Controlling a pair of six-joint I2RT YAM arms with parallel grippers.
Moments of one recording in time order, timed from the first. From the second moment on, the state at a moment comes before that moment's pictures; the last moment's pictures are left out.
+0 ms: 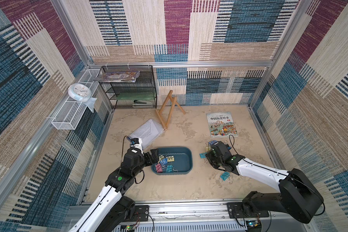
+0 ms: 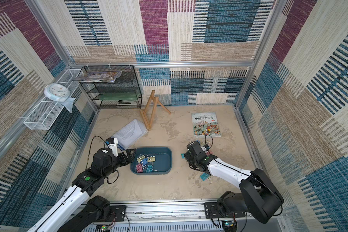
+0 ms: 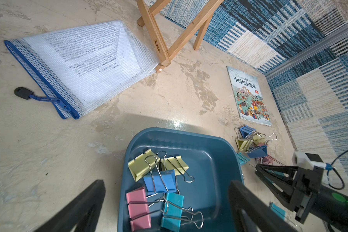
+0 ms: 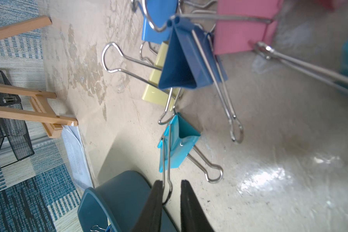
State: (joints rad) left arm -0.40 0.70 0.55 -0.38 -0.02 -0.61; right arm 0.63 1.29 0.58 -0.15 0.10 1.47
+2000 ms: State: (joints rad) left arm -0.40 0.72 0.56 -0.38 0.01 -0.59; right arm 0.95 1.89 1.29 -0.24 -0.16 0.77
